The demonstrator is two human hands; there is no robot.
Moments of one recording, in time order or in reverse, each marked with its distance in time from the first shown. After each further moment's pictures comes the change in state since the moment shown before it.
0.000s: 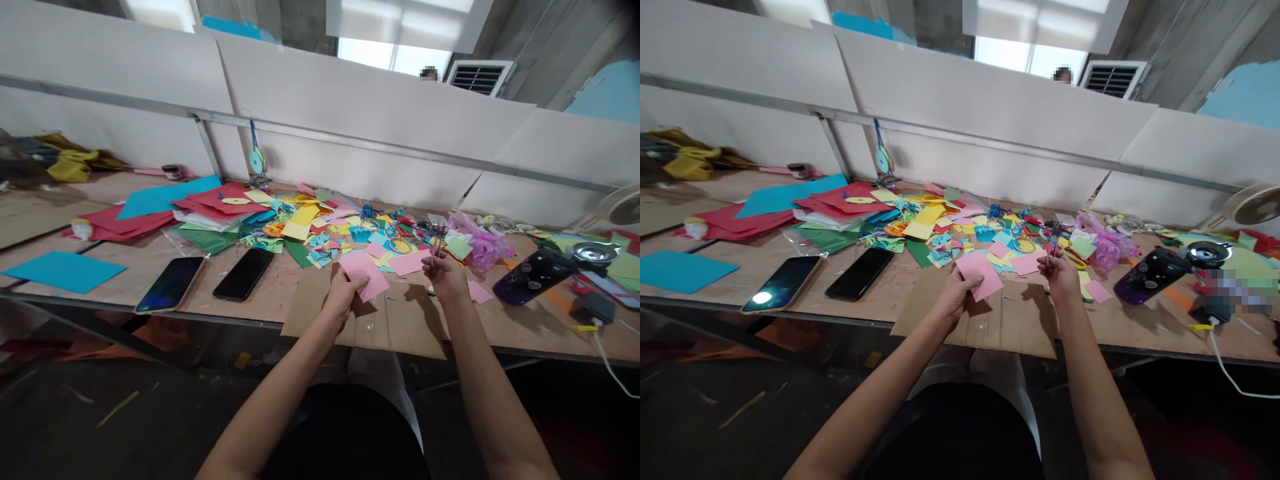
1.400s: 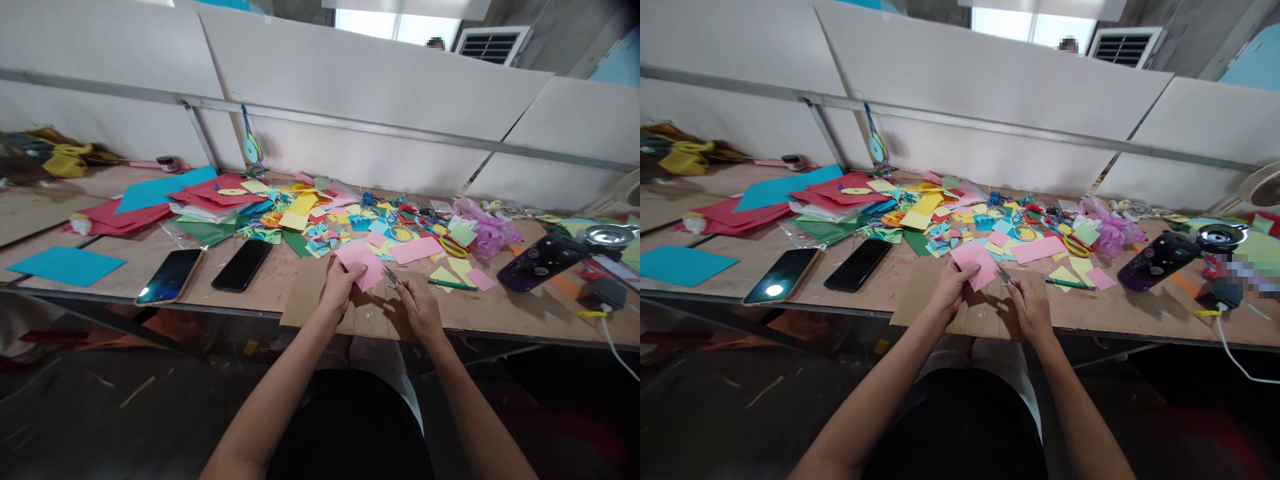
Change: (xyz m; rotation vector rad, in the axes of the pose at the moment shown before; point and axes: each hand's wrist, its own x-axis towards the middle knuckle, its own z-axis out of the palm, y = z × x) left_hand -0.006 -0.001 -0.002 -0.056 -0.015 0.059; right_hand -0.114 0.012 0.033 -0.300 -0.176 -0.274
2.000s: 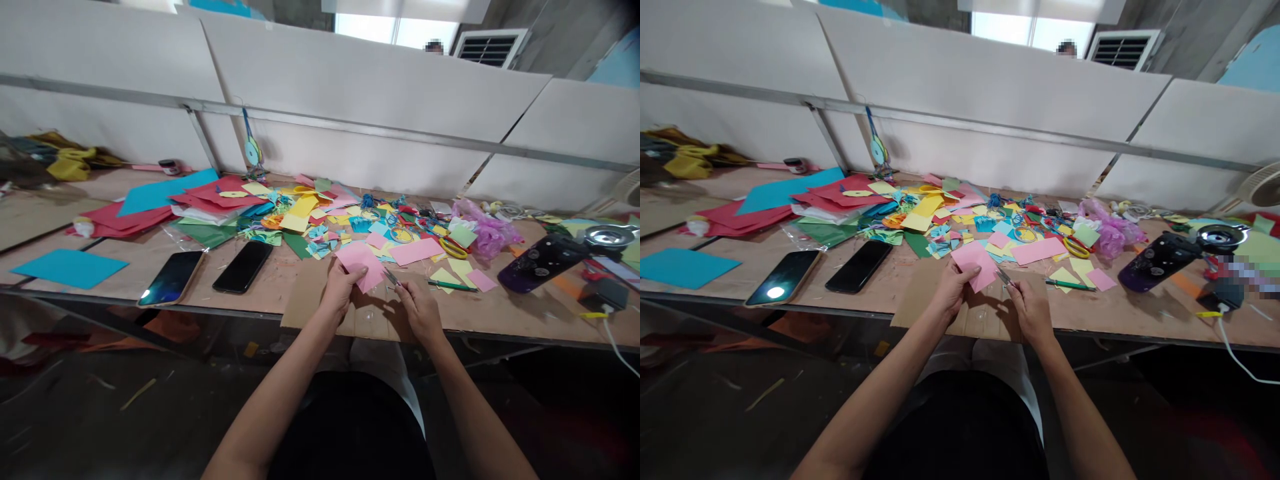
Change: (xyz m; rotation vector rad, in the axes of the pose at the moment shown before) left_hand 0.000 0.002 0.002 0.003 0.023 -0.013; right_hand 0.000 -0.001 0.000 -0.006 -0.014 0.005
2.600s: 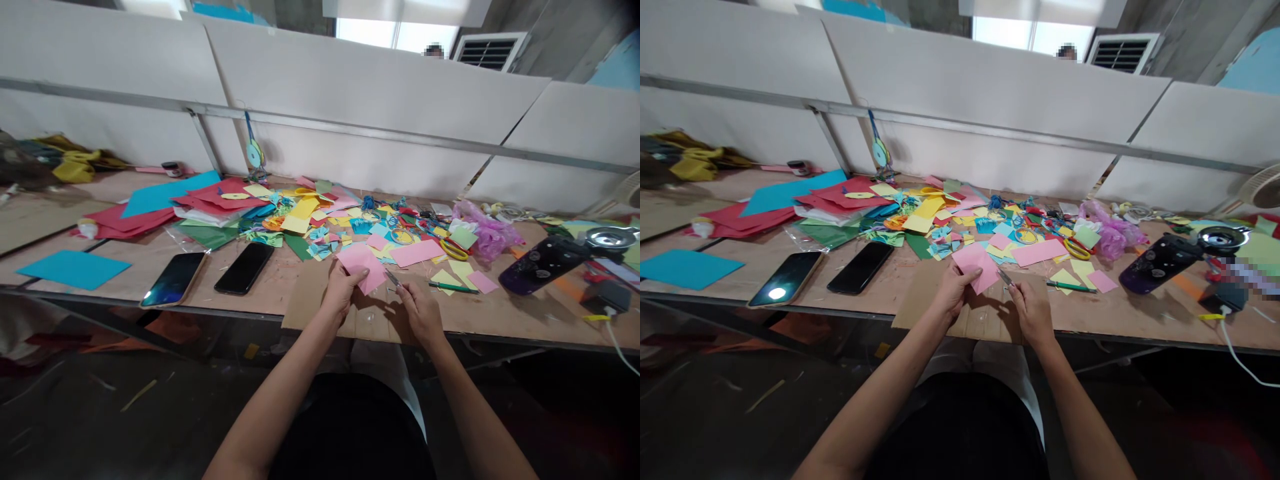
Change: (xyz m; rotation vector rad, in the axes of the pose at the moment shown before) left_hand 0.000 -0.002 -0.002 -0.006 -0.050 0.003; right_hand -0.001 0.002 0.001 -0.022 0.024 -0.003
